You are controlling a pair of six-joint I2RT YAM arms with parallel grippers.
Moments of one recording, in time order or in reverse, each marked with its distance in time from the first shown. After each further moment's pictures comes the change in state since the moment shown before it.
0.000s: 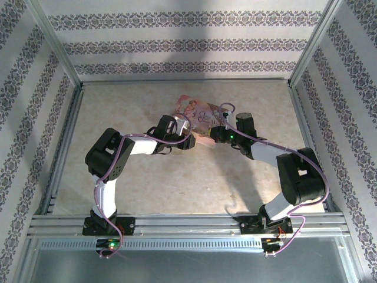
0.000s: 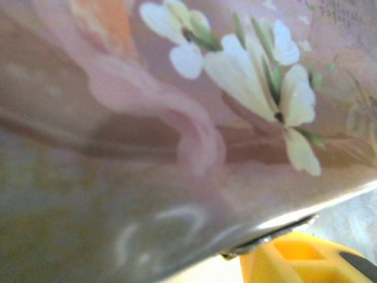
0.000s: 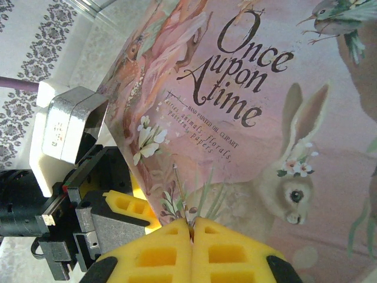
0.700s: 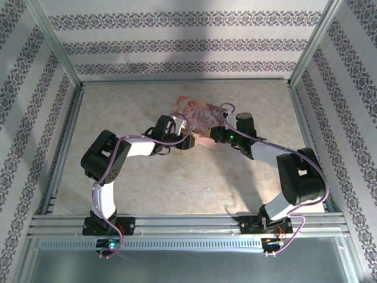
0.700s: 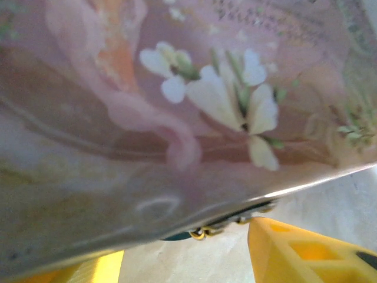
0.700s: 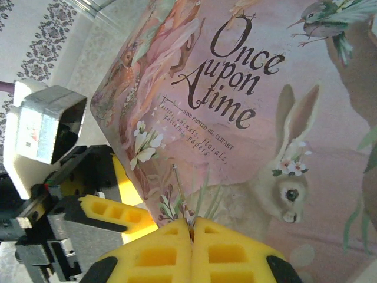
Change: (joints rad) left arm 0.000 -0.051 -0.038 -0.001 -0.024 -0.009; right arm 0.000 0.000 0.000 -0.003 0.000 -0.003
